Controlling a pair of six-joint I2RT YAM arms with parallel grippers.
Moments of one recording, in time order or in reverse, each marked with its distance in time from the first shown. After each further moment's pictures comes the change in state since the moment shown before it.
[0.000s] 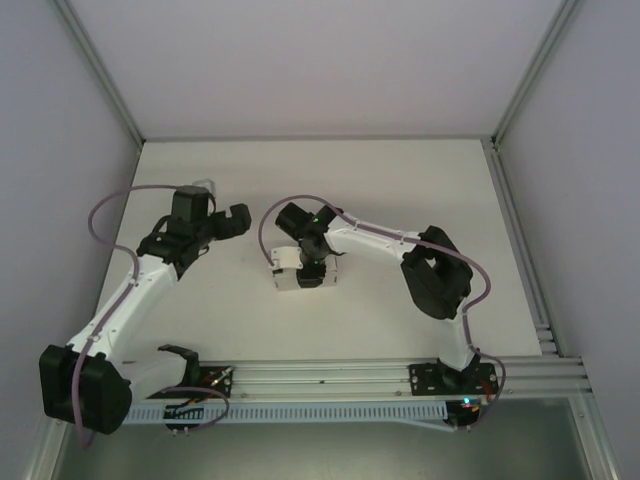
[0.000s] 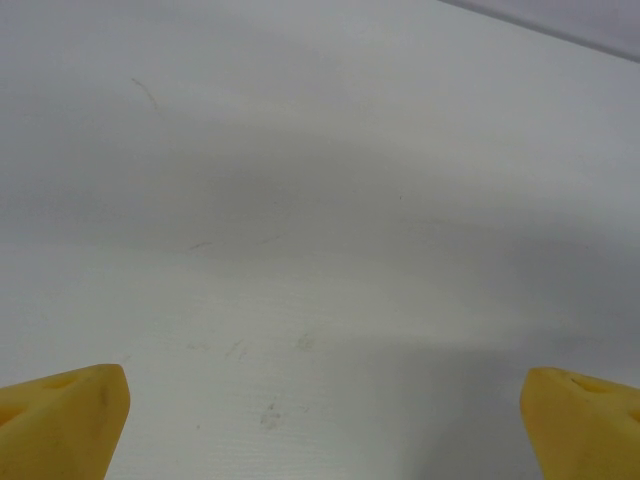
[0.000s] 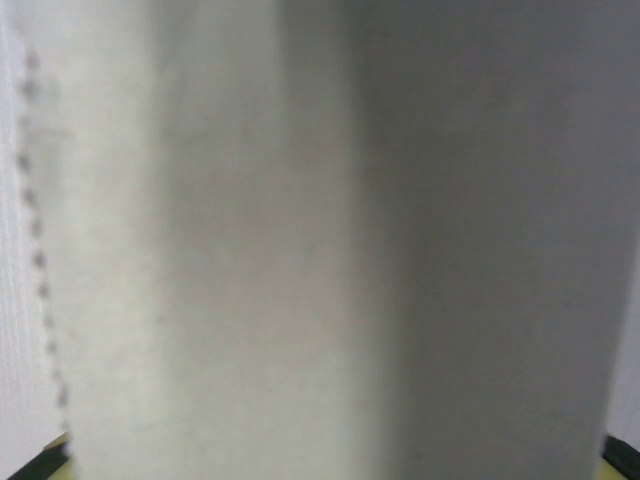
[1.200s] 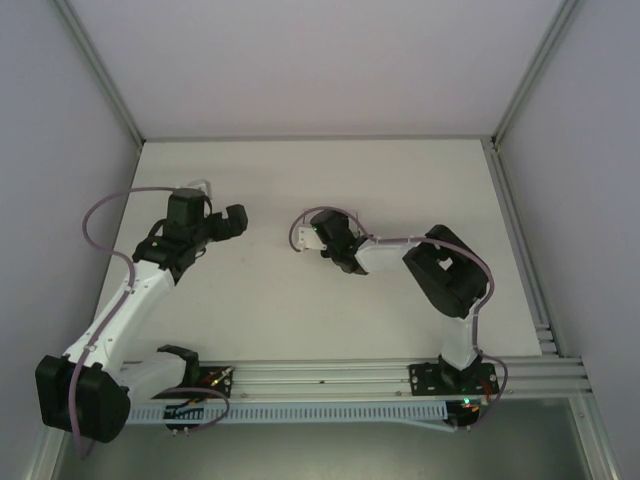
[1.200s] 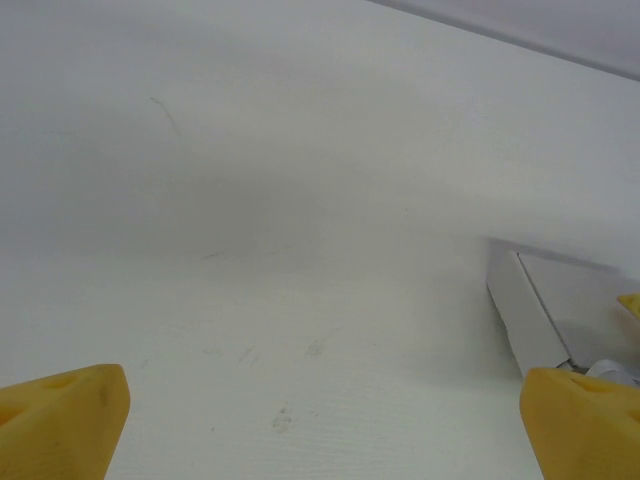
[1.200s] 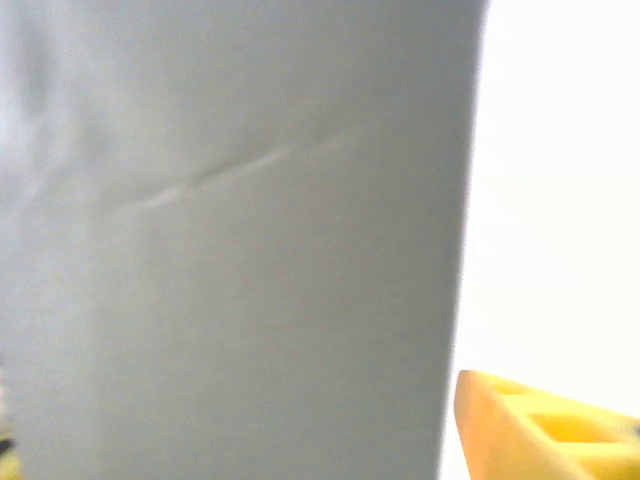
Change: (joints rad) left arm 0.006 -0.041 -0.015 0.000 -0.019 0.011; right arm -0.130 -0.071 -0.524 1.065 0.557 -0.282
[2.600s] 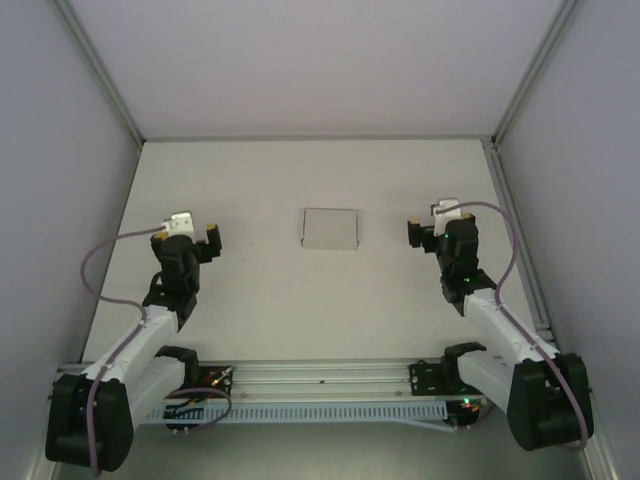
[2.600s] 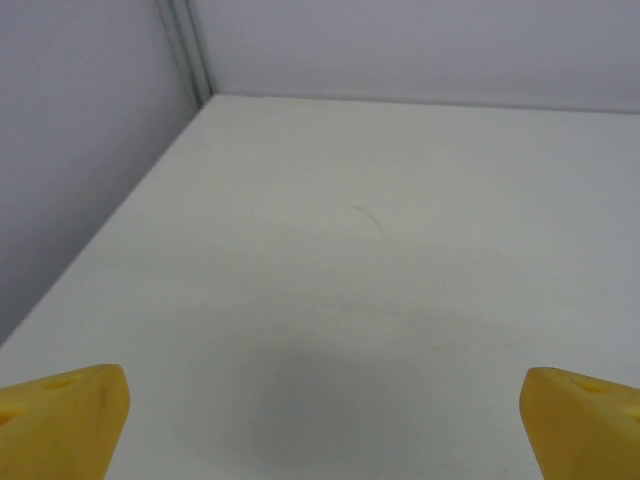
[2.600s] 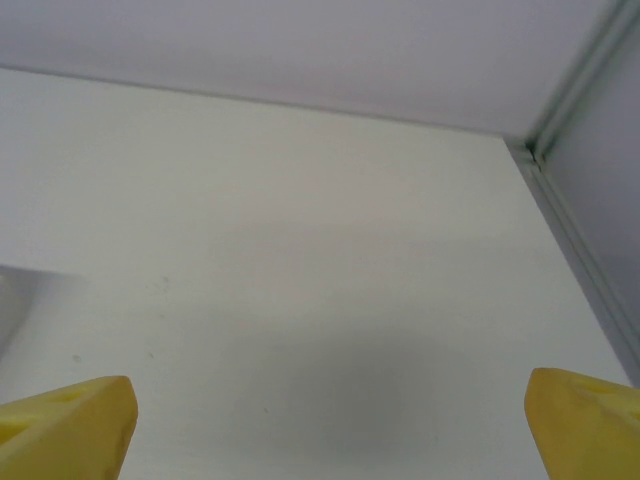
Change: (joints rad) left arm 0.116 -0.153 -0.576 0.777 -0.296 0.350; right arm -0.636 -0.902 -0.624 0.087 -0.268 0.961
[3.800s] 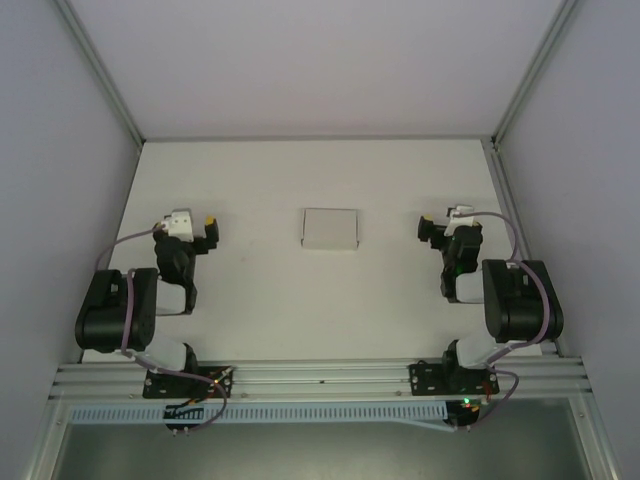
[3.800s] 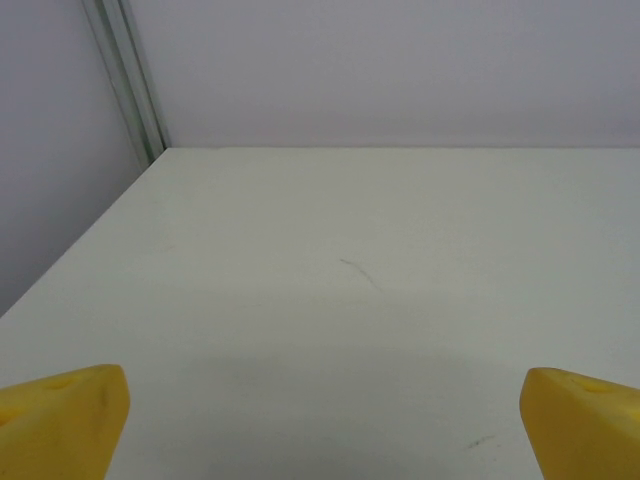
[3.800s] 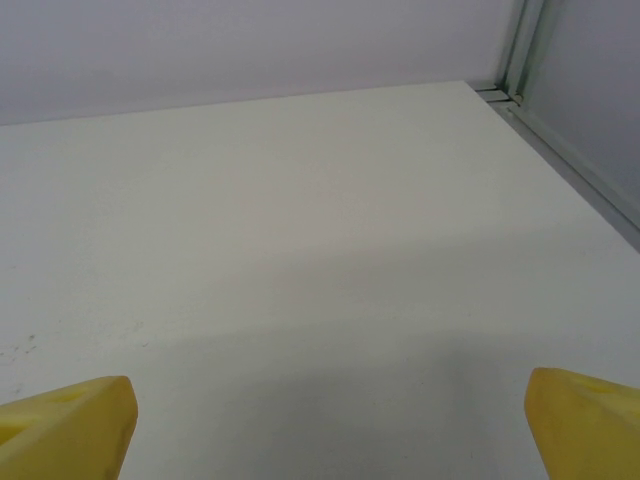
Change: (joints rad) left arm 0.188 0.611 -0.055 0.811 0.311 0.096; right arm -0.176 0.541 -0.078 0.700 -0.117 0.124
